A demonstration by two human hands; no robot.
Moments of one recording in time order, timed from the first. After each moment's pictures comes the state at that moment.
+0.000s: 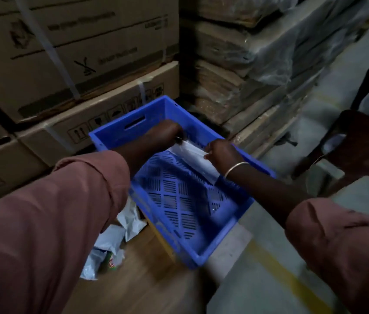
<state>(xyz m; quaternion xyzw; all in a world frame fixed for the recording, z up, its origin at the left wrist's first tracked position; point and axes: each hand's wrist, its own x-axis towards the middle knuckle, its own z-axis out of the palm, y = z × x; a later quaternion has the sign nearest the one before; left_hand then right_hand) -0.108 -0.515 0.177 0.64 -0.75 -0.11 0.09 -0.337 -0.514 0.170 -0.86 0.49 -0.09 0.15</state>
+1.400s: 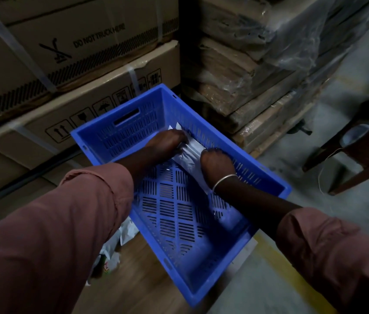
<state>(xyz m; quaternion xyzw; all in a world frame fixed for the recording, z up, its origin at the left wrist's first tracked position) -0.101 -0.549 0.097 0.60 -0.79 -0.07 0.07 -0.308 -0.529 0.123 -0.88 0.47 0.05 -0.05</state>
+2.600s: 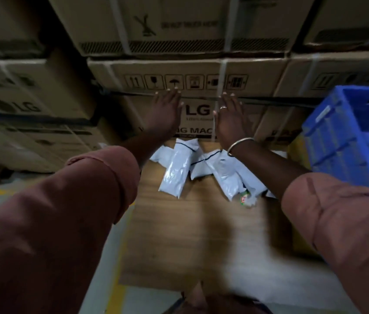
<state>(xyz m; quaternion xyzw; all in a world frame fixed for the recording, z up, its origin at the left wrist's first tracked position) 0.159 0.021 0.133 0.93 -0.33 0.15 0.09 0.054 -0.171 0.118 -0.97 0.11 -0.18 0.11</state>
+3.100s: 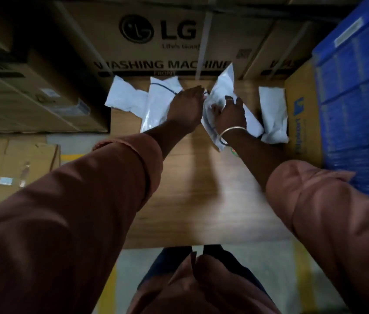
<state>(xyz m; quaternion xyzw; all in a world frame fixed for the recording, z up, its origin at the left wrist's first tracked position) 0.089 -0.042 -0.044 0.89 -0.40 -0.02 0.21 0.004 -0.170 -0.054 -0.89 0.38 -0.01 0.24</state>
